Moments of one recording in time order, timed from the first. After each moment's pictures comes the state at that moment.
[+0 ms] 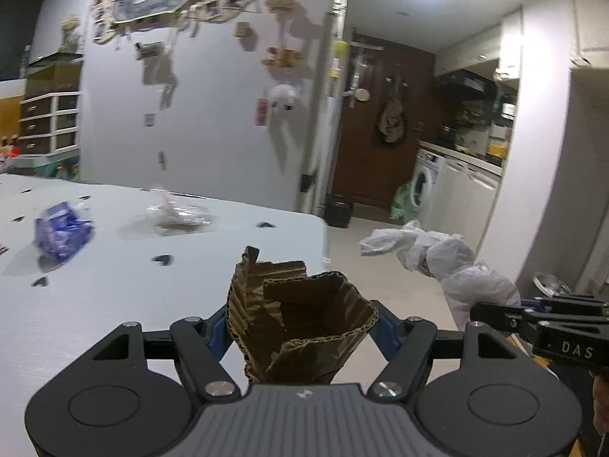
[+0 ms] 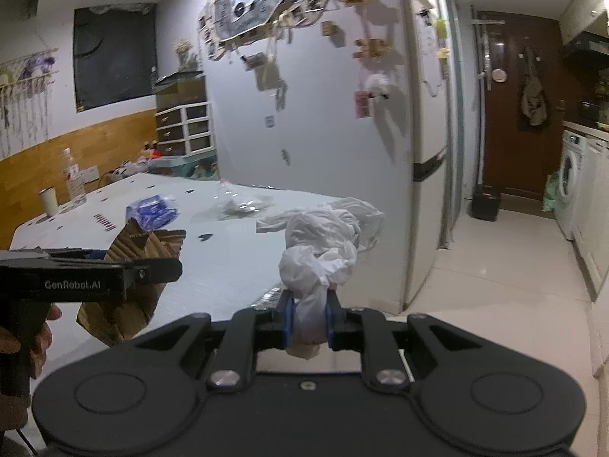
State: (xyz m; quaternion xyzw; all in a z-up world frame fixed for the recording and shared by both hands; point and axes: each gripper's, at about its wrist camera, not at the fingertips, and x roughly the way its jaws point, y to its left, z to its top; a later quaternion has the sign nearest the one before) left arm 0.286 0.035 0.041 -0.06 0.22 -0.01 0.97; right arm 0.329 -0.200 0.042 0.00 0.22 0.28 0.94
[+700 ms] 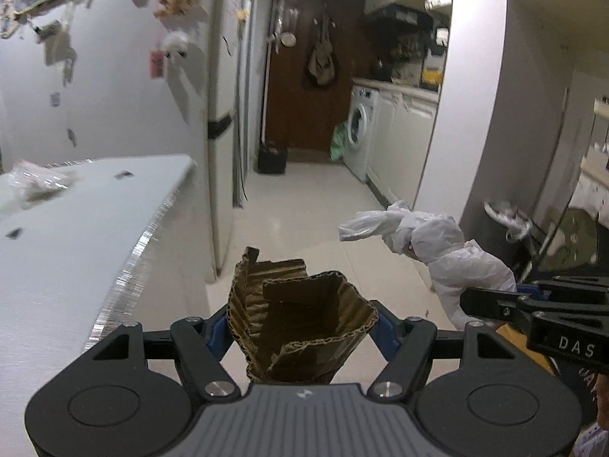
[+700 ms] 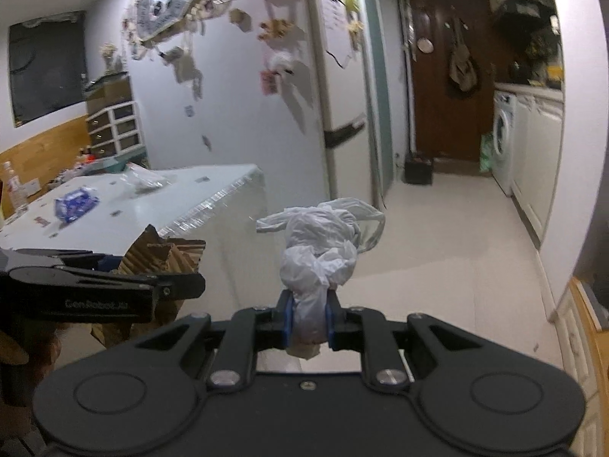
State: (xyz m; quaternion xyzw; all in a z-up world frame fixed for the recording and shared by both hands) left arm 0.349 -0.095 -0.019 -0.01 0.30 -0.10 0.95; right arm 0.333 -0.313 -0.013 0.03 0.26 0.18 0.95
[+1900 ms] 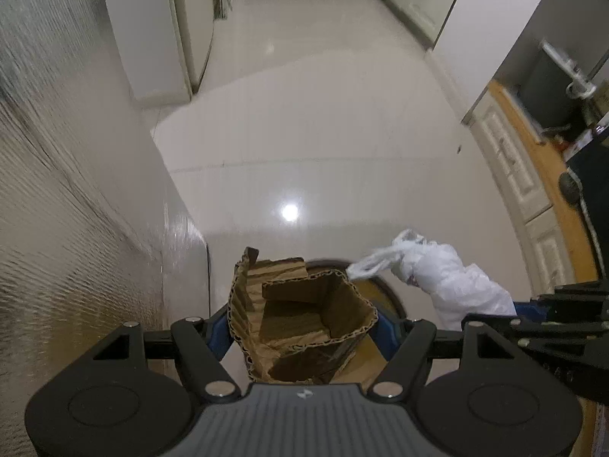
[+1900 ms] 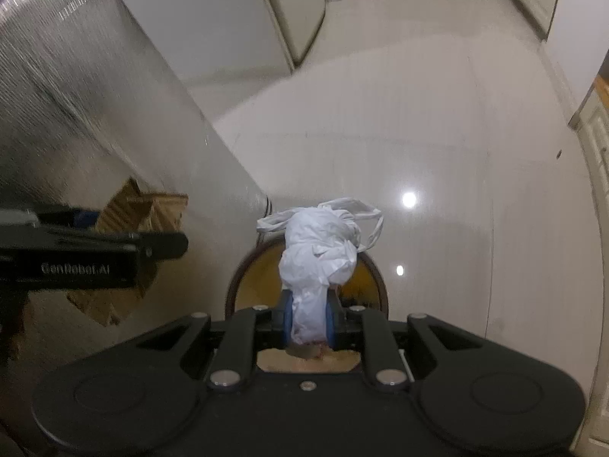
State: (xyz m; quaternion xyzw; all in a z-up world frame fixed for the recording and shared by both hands) left arm 0.527 -0.114 -0.253 0.02 0.58 -0.11 0.81; right arm 0.478 -0.318 -0.248 0.06 0.58 0.14 0.80
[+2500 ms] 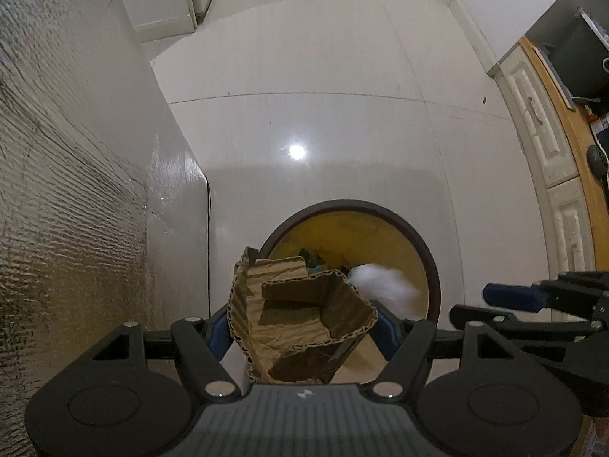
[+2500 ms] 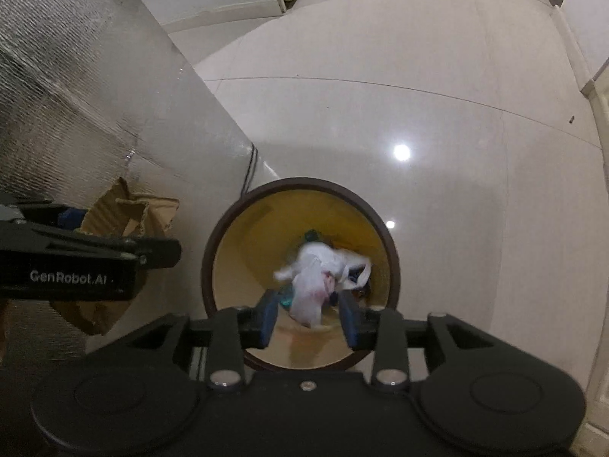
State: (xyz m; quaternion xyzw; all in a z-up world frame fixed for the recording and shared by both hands) left arm 0.546 -0.102 -0.318 0.01 0.65 -0.09 0.75; right arm 0.504 -0.291 -0.314 0.03 0.64 0.13 0.76
